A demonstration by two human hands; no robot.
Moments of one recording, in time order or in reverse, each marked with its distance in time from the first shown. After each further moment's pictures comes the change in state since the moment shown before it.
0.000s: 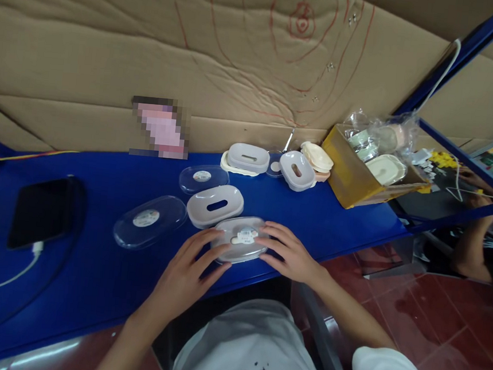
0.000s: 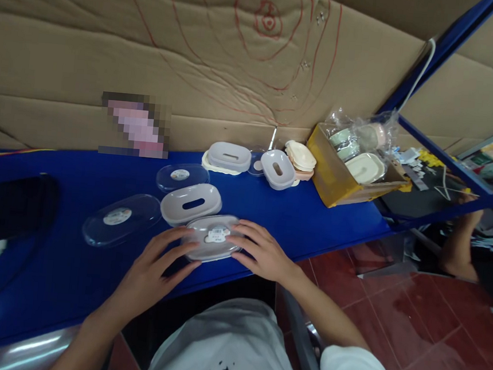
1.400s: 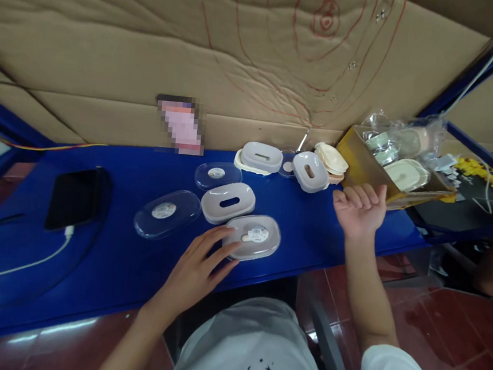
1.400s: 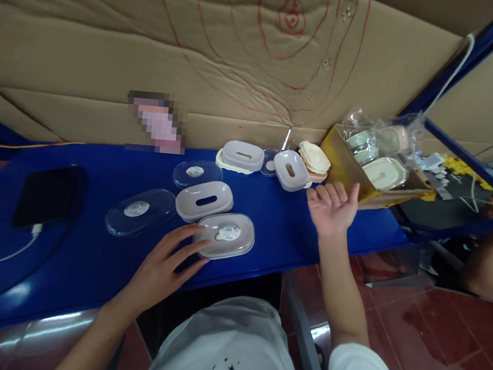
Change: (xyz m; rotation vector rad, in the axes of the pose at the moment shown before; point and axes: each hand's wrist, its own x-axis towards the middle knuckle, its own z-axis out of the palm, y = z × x) left_hand -0.011 0.000 -0.001 0.001 -0.045 -0.068; right_hand 0.044 0.074 -0.100 1.683 1.018 0.495
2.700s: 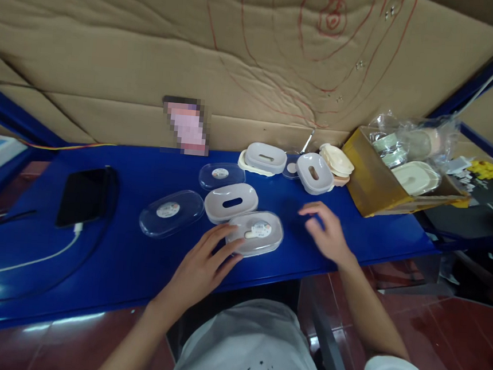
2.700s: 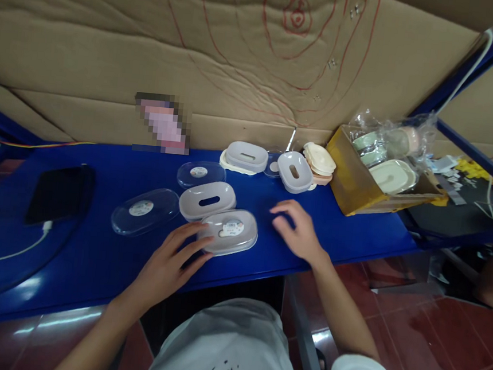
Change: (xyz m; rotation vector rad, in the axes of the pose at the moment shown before) left_hand 0.007 0.006 0.004 0.038 -0.026 -0.001; right_hand -0.041 0.045 -0.009 -1.415 -0.528 -0.172
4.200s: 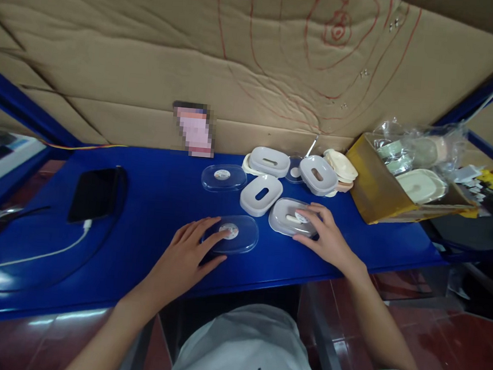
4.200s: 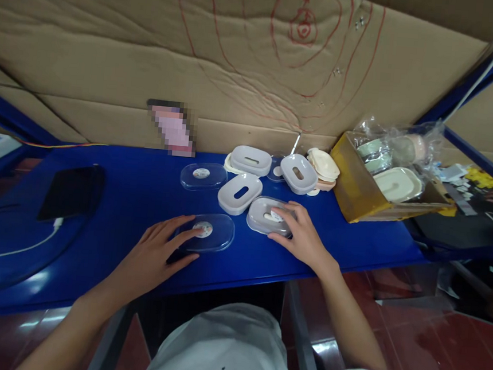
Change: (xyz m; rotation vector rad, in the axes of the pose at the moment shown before) left_hand -0.006 -0.029 -0.024 0.186 -0.204 -0.164; right_hand -0.013 0.030 -0.011 -0.530 -0.233 -0.171
